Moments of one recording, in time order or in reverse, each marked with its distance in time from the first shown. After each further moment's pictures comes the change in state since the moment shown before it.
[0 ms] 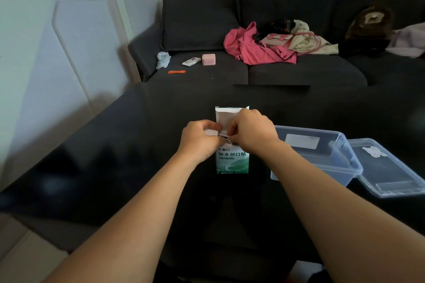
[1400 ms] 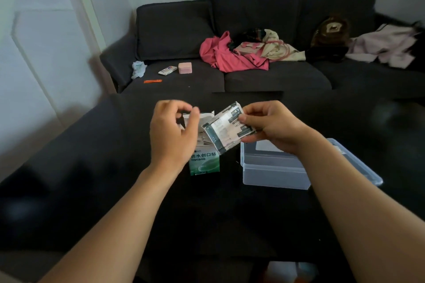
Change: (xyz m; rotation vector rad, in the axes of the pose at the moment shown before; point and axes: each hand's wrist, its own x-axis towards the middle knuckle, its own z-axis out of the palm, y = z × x) left_hand -0.021 0.045 0.003 0.082 0.446 0.508; right_hand -0.036 0.068 -0.084 1.120 -0.165 0.138
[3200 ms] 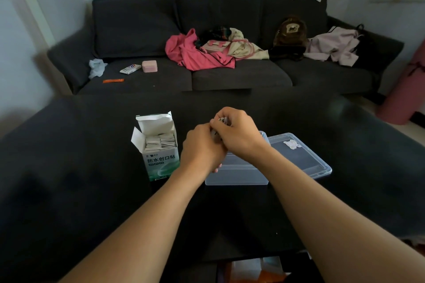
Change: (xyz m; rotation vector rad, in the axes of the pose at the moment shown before) left_hand -0.031 0.073 0.099 0.049 -0.677 -0.369; right_hand -0.014 0.025 -0.006 -0.454 0.327 -0.107
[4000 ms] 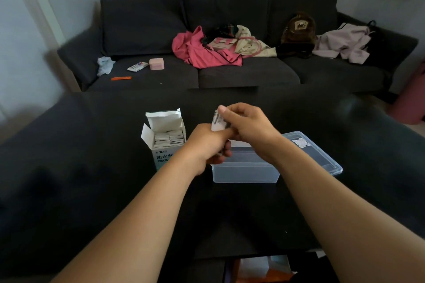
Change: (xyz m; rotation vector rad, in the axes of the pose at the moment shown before) left_hand 0.003 -0.007 -0.016 -0.482 -0.219 -0.159; right_hand 0.004 0.003 -0.005 0.331 -0.095 0.115
